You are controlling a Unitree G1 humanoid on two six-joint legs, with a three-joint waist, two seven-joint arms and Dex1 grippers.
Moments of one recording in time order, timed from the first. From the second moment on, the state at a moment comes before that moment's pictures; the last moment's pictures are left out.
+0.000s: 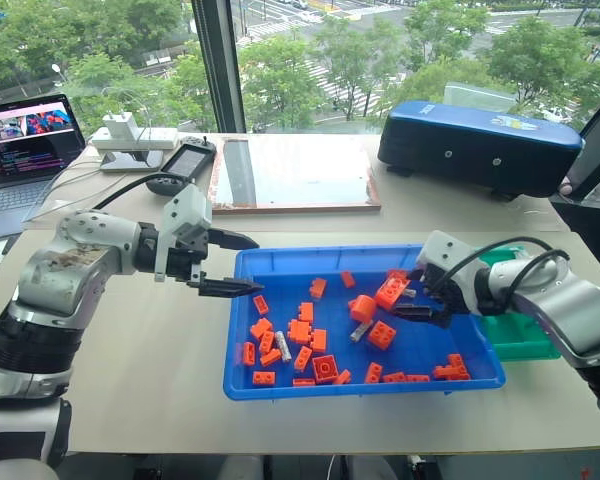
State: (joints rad) left arm -0.67 0.87 -0.06 -0.10 -0.50 0.59 -1.30; right arm -0.56 -0.96 0.29 -0.27 0.31 0.81 0.87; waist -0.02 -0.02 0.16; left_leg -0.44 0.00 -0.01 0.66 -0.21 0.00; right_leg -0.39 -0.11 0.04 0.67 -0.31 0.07
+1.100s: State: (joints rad) left arm -0.67 0.83 -0.07 -0.04 -0.42 0.53 -1.30; right arm -0.62 -0.92 0.28 -0.37 0.15 0.84 0.91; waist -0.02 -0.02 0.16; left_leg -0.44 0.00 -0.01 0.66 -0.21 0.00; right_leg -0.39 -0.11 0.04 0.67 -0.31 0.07
